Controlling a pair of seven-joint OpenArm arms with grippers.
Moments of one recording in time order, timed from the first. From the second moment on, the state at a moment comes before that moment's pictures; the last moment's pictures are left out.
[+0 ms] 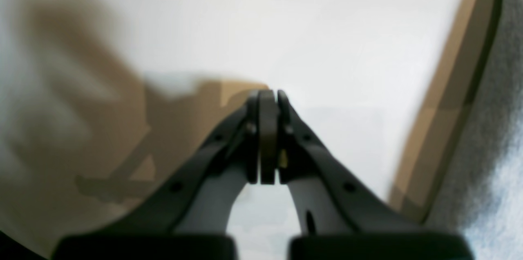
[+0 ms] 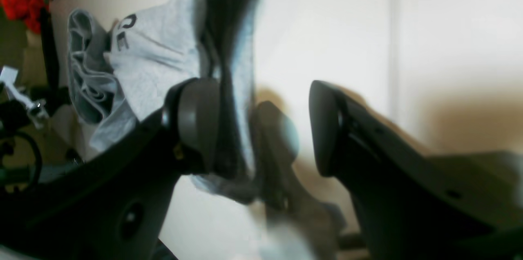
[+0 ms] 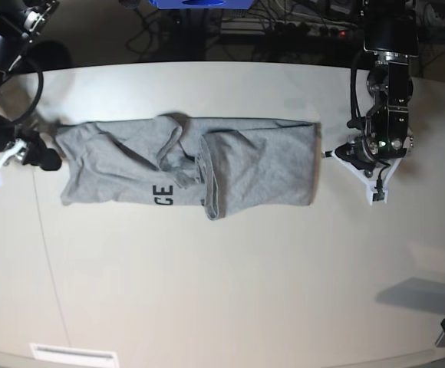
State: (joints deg) left arm 2.8 -23.8 -1.9 93.6 -15.3 8.8 67.8; right arm 2.7 17.3 40.2 63.9 59.0 41.2 -77.3
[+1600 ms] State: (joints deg) left arm -0.4 -21.2 3.0 91.9 -14.3 8.8 66.4; right arm 3.1 13.6 35.6 61.0 63.6 42.7 -74.0
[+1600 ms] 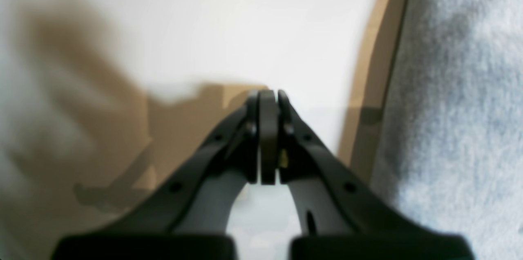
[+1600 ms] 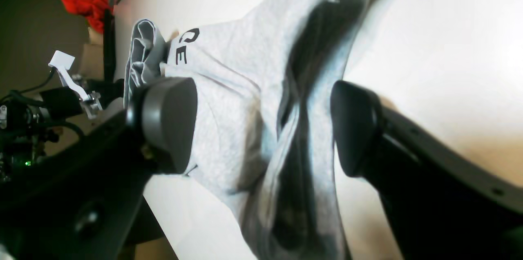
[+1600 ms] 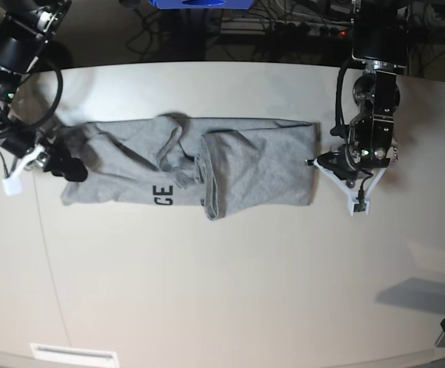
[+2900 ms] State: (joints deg) left arm -0.5 -20.7 3.0 91.9 -14.9 8.9 66.3; right arm -0.4 11.3 29.3 76.7 59.2 18.5 -76.9
